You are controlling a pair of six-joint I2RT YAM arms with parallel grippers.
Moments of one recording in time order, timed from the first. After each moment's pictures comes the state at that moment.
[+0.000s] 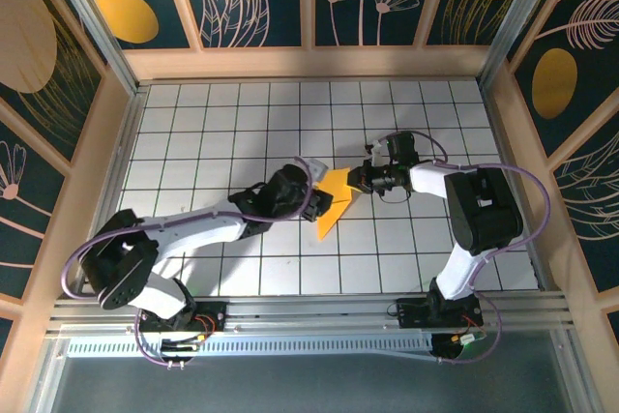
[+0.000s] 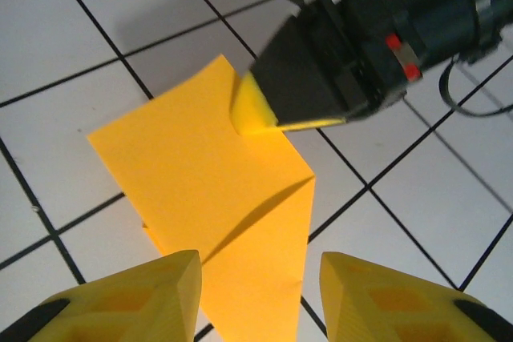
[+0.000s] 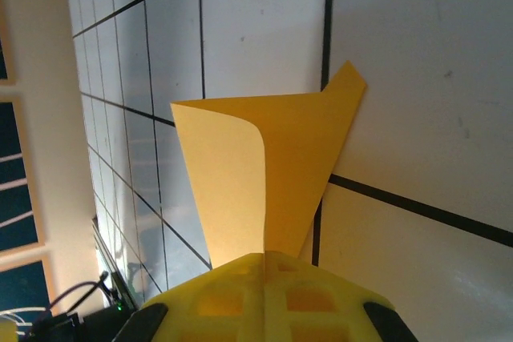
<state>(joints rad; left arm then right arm) -0.94 1.51 0.87 -0.01 -0.06 -0.36 0.28 1.75 0.85 -0.07 -0.79 0.57</state>
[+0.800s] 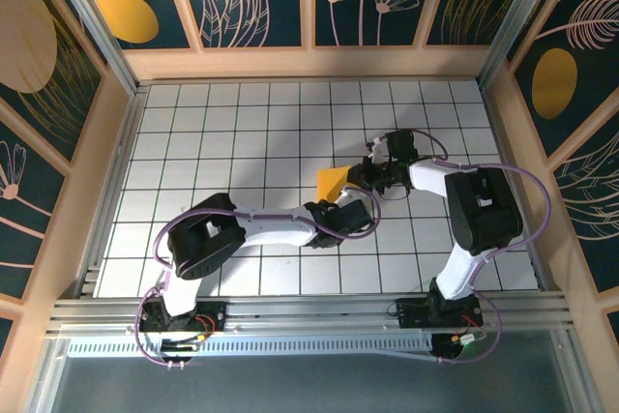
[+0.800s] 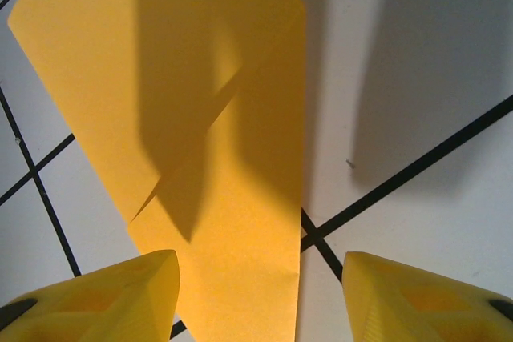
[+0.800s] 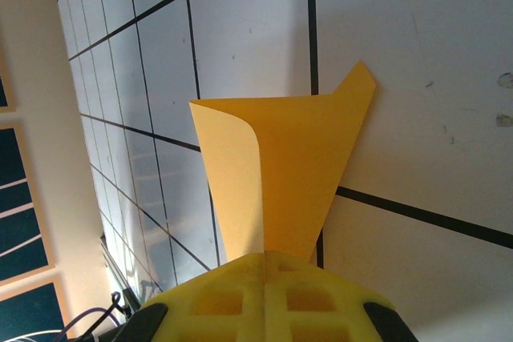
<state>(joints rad) -1.17 1.98 1.25 -0.43 -0.53 -0.39 0.28 1.75 0.89 -0.10 -0.76 0.63</state>
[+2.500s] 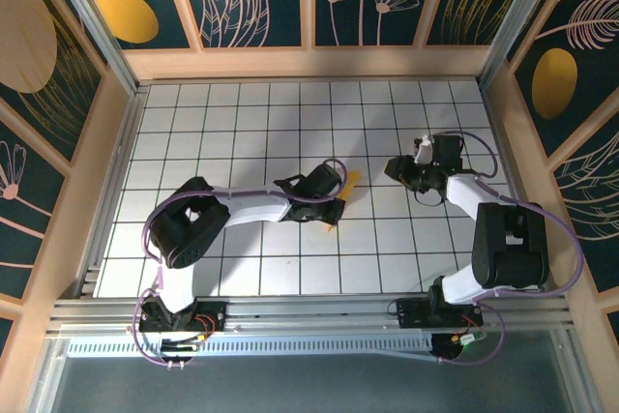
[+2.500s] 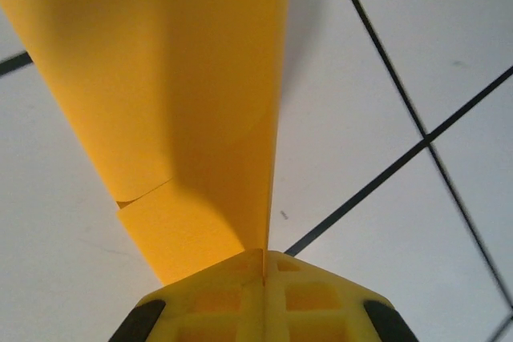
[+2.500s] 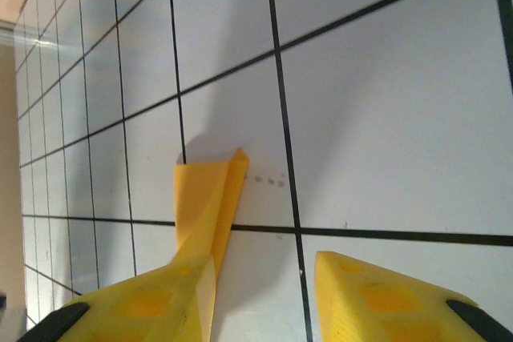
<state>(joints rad) -0.90 1.91 1.11 -0.14 0.17 -0.53 0.02 1.49 0.72 -0.14 -0.61 0.47</state>
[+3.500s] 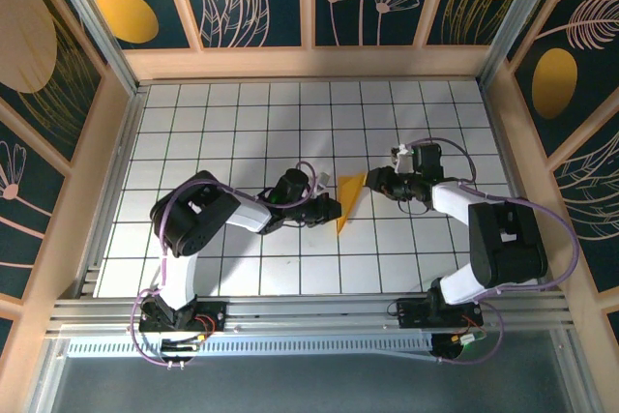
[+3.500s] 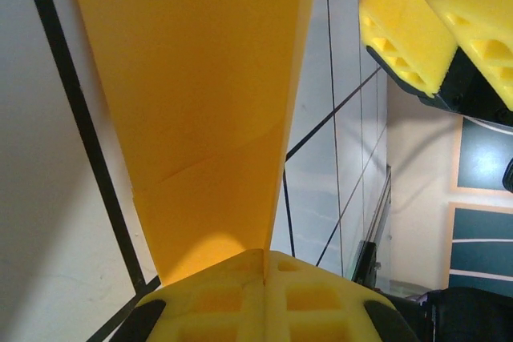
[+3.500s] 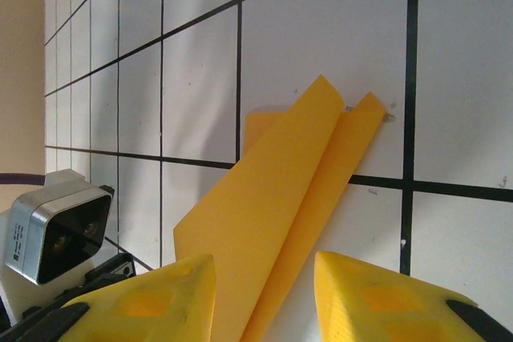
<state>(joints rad) -0.79 1.98 0.80 0.63 0.59 -1.08 0.17 1.50 0.65 -0.01 -0.65 0.52</state>
